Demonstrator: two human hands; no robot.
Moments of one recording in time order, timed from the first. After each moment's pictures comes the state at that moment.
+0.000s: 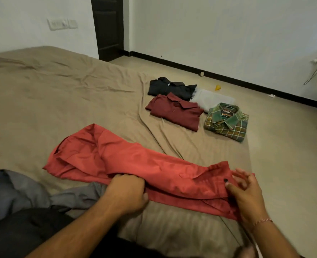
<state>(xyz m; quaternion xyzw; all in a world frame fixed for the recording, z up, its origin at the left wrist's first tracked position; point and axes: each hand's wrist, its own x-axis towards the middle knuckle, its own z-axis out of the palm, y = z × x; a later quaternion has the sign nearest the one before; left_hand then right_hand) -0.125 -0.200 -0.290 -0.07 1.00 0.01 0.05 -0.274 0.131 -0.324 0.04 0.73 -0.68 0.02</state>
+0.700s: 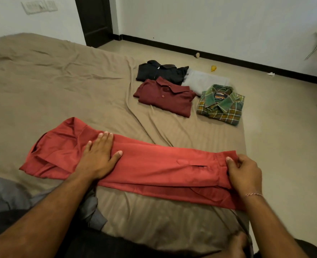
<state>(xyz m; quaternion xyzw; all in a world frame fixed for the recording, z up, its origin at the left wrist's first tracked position) -0.192 -0.298 -0.360 -0.17 0.98 0.11 0.01 -0.316 0.145 -0.324 0.04 0.94 -0.33 -0.09</state>
